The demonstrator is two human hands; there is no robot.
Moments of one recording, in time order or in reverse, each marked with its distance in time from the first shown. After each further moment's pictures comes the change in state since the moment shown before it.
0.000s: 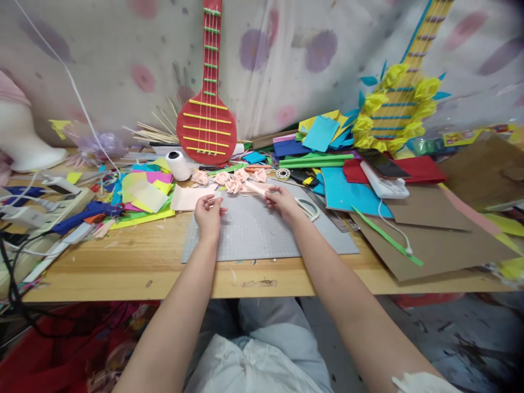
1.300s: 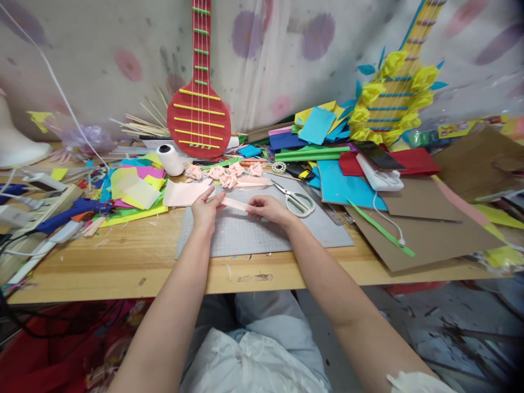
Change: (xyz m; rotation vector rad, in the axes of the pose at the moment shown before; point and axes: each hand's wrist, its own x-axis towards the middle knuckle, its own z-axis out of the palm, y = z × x) left_hand 0.000 0.006 0.006 -0.063 -0.109 -0.232; right_hand -0.029 0.009 0.011 -0.423 -0.518 -0.168
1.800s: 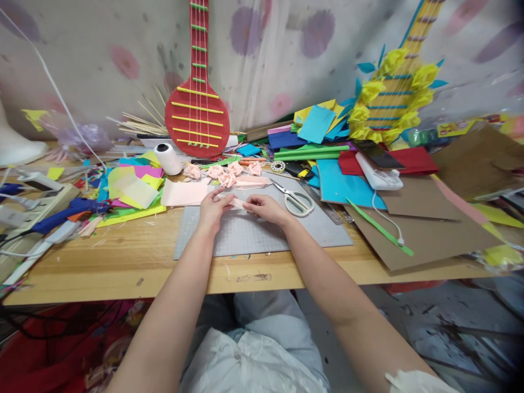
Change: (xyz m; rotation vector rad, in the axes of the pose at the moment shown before) left_hand -0.006 -0.002 0.011 -0.002 -0.169 -0.102; right_hand 0.002 -0.001 0.002 -0.138 0.049 -0.092
